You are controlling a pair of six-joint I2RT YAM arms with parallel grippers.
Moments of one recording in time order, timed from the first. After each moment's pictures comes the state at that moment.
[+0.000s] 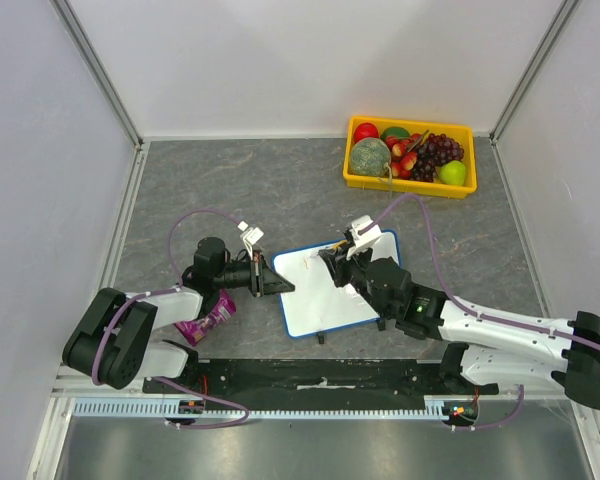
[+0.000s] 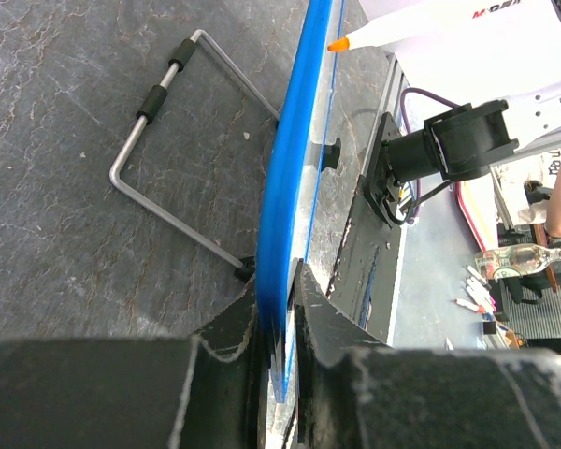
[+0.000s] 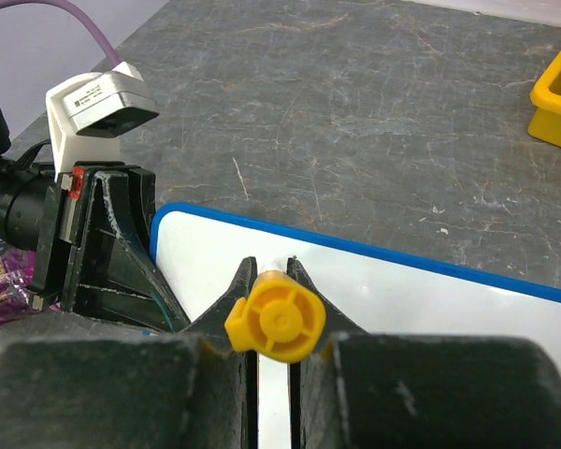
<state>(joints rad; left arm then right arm) -0.38 1.34 0.30 0.66 0.94 -0.56 1.10 1.05 0.62 0.28 0.50 0.25</state>
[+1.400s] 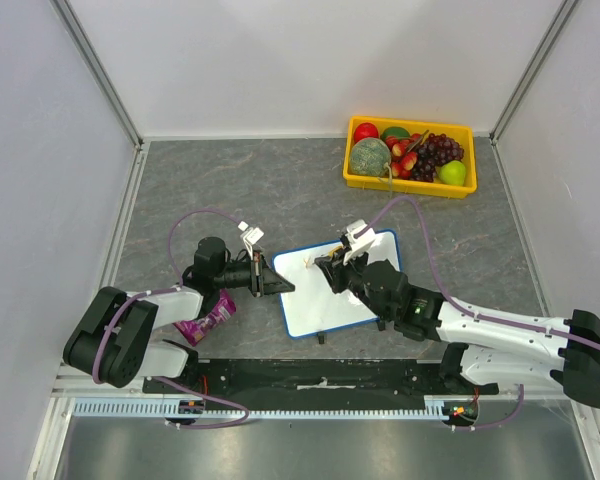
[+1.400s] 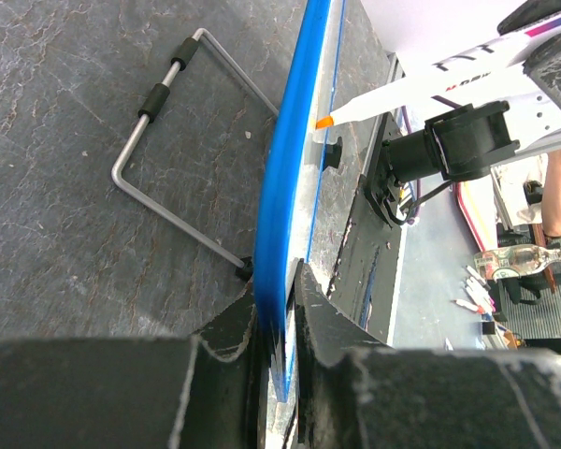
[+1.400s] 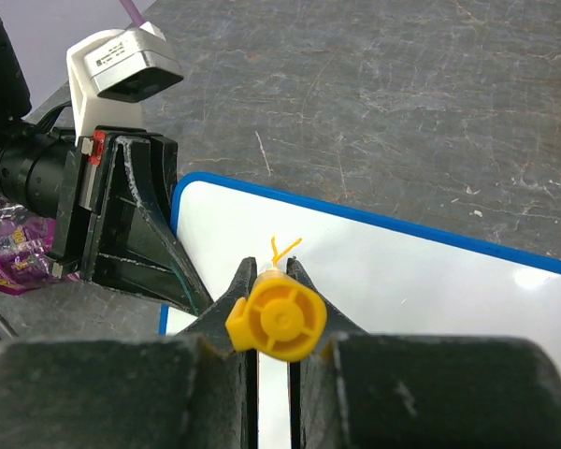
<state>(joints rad) -0.38 1.35 0.30 0.66 0.94 -0.56 1.10 1.07 0.60 0.27 0.44 0.29</state>
